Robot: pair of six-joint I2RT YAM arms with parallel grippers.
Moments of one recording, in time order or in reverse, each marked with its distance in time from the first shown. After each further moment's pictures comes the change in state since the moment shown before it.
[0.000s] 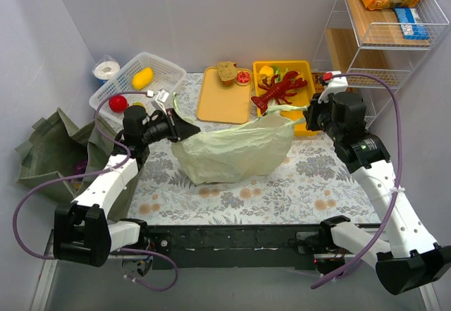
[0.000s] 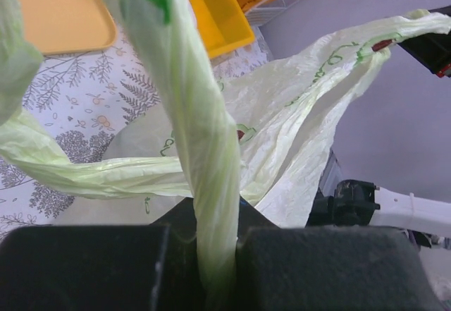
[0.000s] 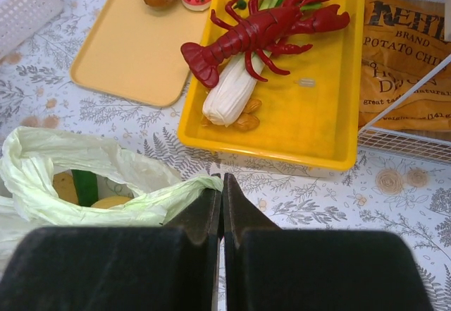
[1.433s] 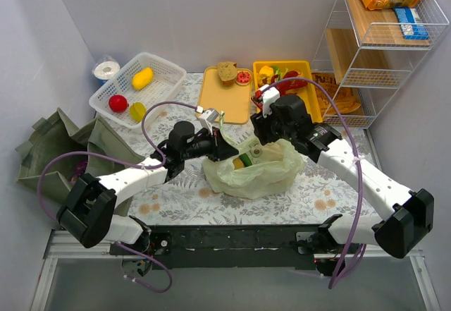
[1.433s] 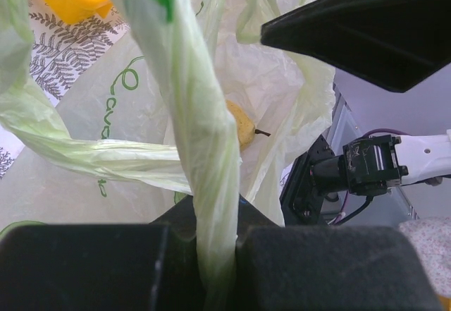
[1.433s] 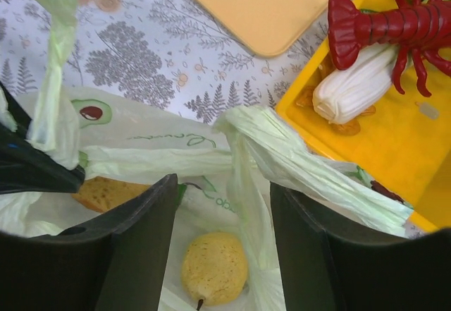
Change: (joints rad) left arm -0.466 0.179 -0.045 0.202 -0.240 0.030; right arm 0.340 0.257 0.021 0.022 -0.022 -0.169
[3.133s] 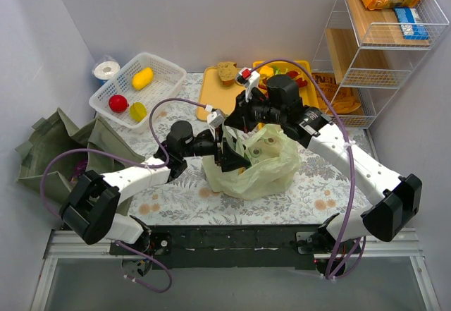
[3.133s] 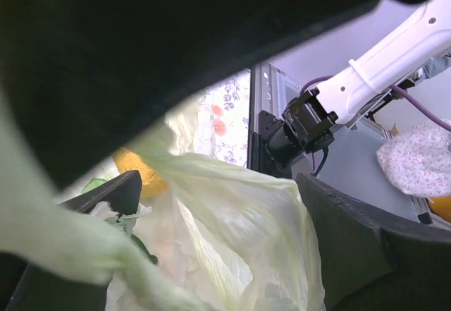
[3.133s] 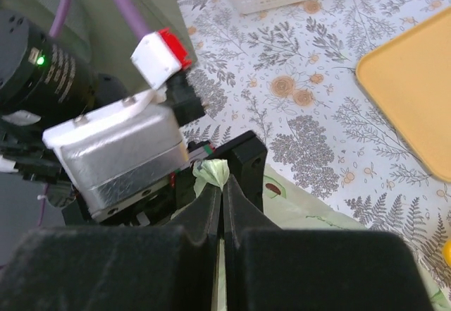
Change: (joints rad) left arm -0.018 0.025 0.009 0.282 0.303 0.098; right arm 0.041 0.143 0.229 0.107 -0.488 0.196
